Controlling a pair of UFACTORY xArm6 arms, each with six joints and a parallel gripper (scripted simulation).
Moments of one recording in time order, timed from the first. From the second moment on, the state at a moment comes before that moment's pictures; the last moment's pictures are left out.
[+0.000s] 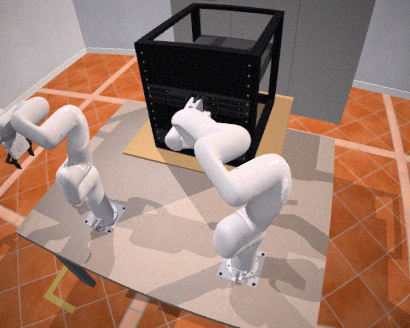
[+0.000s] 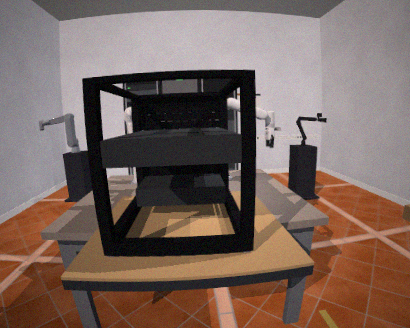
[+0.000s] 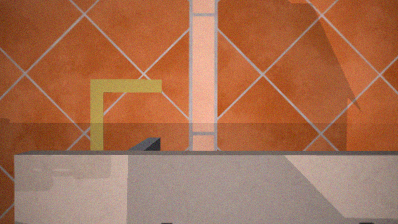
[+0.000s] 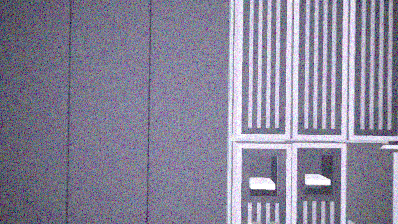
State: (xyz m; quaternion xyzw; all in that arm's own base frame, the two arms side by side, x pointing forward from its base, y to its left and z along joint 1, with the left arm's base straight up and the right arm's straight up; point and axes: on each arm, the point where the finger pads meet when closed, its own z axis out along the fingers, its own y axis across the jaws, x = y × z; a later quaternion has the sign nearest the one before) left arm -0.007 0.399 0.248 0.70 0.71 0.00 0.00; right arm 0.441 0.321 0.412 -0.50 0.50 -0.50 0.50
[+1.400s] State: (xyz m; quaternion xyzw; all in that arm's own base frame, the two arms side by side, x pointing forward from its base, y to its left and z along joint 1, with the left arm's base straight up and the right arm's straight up) left arm -0.007 0.399 0.248 0.70 0.71 0.00 0.00; right arm 0.406 0.321 0.412 -0.50 0.50 -0.50 0.50
